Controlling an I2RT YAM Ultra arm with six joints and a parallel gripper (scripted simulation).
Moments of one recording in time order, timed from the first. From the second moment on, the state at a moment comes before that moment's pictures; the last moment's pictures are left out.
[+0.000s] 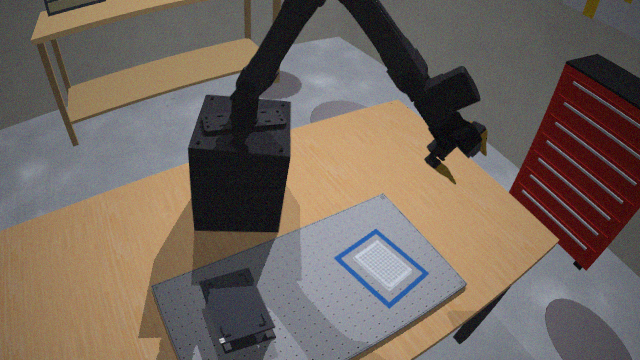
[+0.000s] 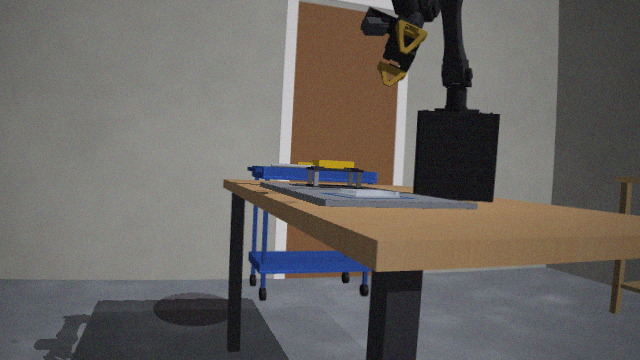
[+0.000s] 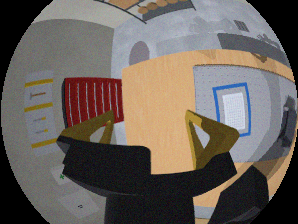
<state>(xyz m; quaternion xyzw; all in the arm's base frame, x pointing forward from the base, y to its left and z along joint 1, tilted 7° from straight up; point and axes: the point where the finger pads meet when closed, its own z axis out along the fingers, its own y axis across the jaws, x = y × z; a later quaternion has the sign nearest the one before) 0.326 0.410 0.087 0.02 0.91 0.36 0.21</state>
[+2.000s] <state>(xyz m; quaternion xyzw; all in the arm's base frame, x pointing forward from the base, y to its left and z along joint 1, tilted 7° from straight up) 0.337 0.279 -0.122 -0.16 0.98 0.06 0.03</state>
